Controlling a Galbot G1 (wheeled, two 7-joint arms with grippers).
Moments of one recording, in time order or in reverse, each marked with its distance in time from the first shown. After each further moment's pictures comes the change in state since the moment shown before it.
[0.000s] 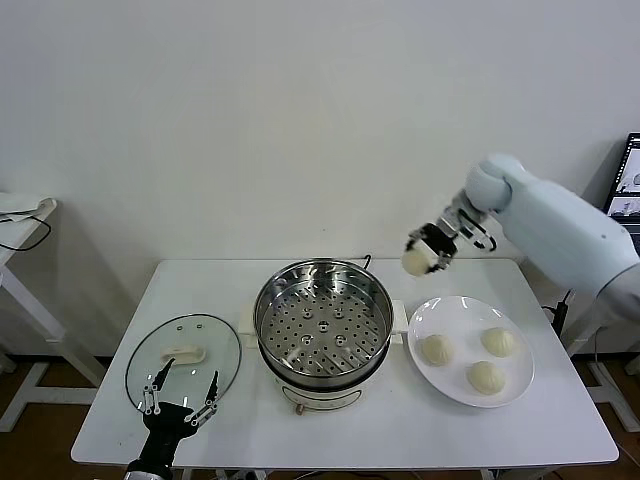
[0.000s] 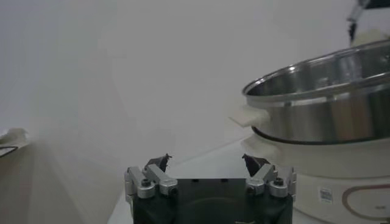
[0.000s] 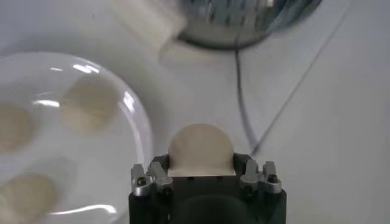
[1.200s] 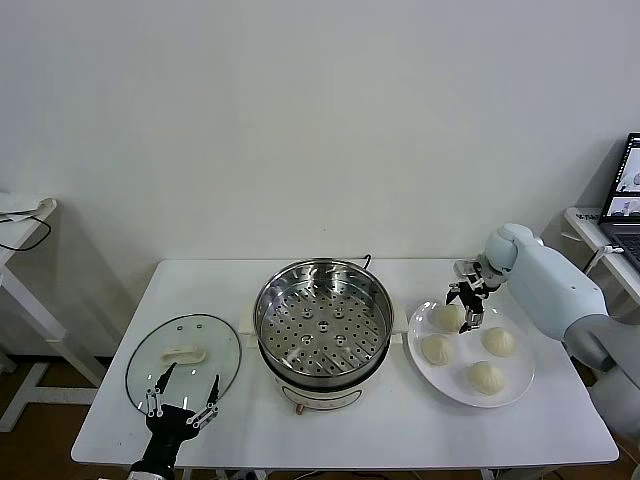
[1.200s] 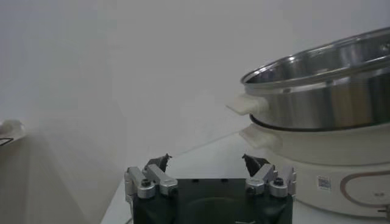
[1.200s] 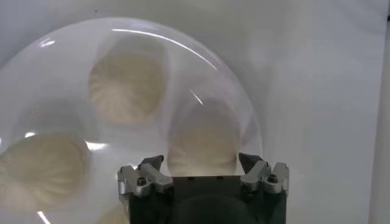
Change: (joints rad) left arm -0.018 0.001 0.003 0.047 0.001 -0.002 0.003; right arm -0.386 0.068 0.308 -0.553 -0.192 -0.341 0.036
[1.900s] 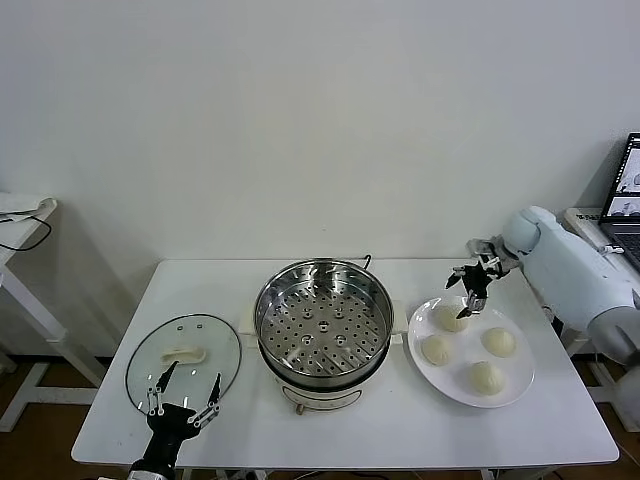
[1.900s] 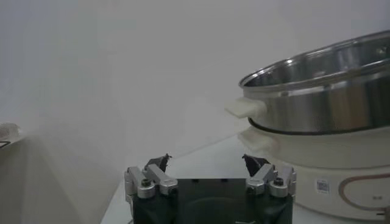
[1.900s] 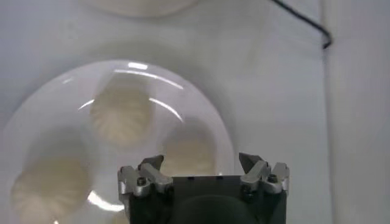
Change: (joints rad) left arm 0.001 0.003 0.004 -0.007 0.000 0.001 0.004; right arm 0.038 -0.045 0.012 0.055 0.096 -0.029 -0.097
